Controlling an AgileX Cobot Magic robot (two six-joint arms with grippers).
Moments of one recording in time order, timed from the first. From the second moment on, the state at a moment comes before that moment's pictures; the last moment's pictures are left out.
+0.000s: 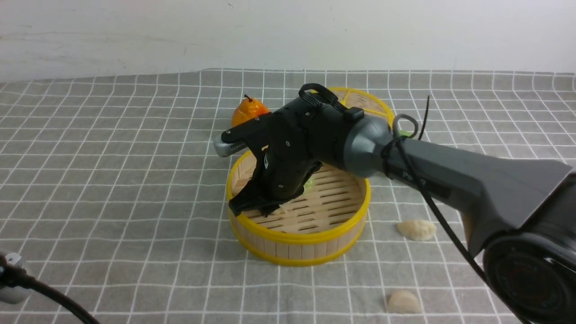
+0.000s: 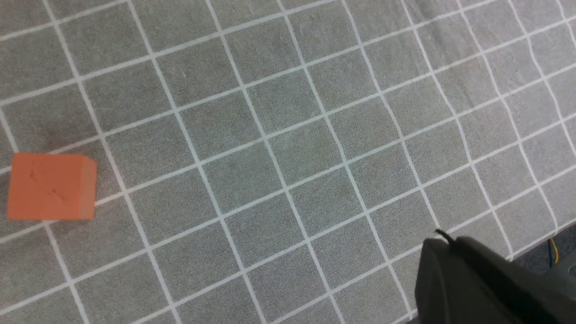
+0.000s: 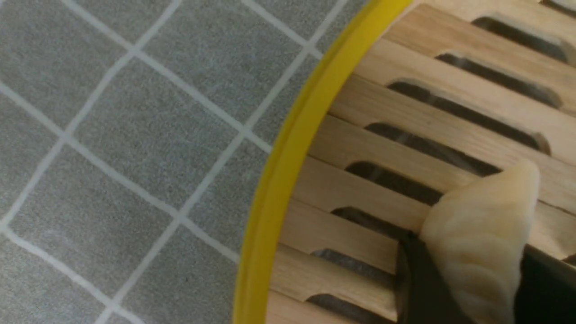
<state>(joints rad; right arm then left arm) 0.69 2.31 -2.00 -0.05 0.84 0.14 -0.55 0.65 -0.66 -0.13 1.04 -0.18</state>
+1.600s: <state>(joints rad) 0.46 1.75 -1.12 0.11 0.83 -0.29 -0.55 0.65 -0.66 -0.15 1.03 -0.18</state>
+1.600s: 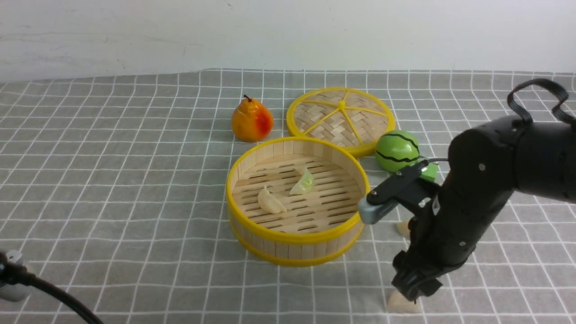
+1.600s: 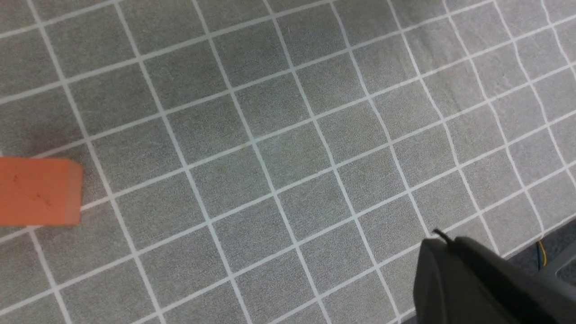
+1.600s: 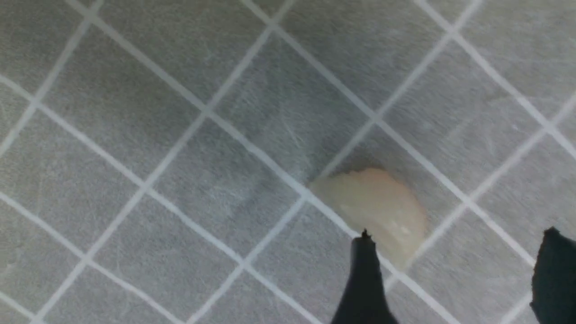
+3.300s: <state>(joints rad) 0.46 2.04 -1.66 0.52 0.69 -0.25 -0.55 0.65 -0.66 -0.16 1.03 -0.18</state>
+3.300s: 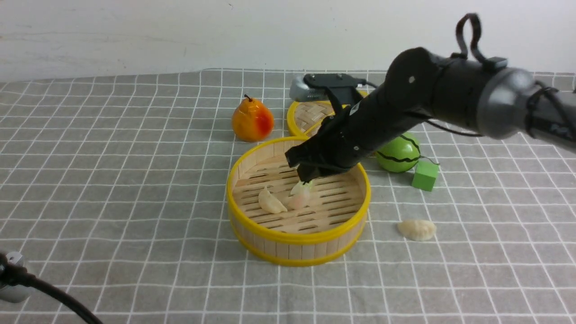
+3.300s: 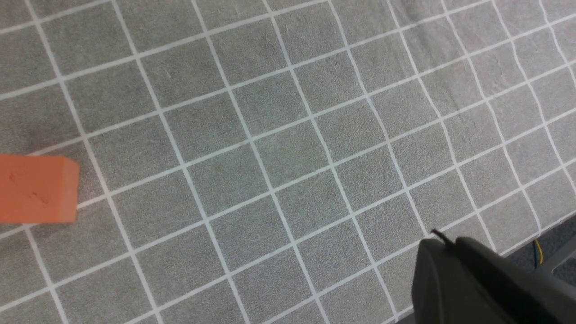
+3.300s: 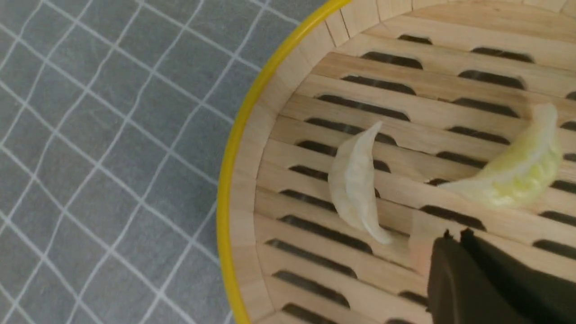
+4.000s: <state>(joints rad) 0.45 1.88 -1.72 0.01 1.08 -0.19 -0.55 0.65 -0.66 -0.16 1.03 -0.18</state>
